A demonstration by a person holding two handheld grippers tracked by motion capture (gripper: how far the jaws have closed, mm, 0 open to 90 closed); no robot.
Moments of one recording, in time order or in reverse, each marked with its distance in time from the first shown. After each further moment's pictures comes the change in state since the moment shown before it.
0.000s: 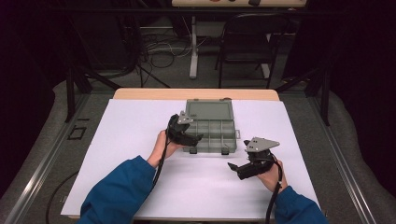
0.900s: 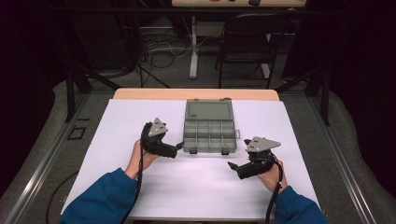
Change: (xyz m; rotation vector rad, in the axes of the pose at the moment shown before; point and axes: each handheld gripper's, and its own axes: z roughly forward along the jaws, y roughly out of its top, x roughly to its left) left arm 0.009 -0.036 -0.078 -0.114 0.036 0.000; right arm 0.001 0.003 -0.003 -0.019 -0.015 -0.003
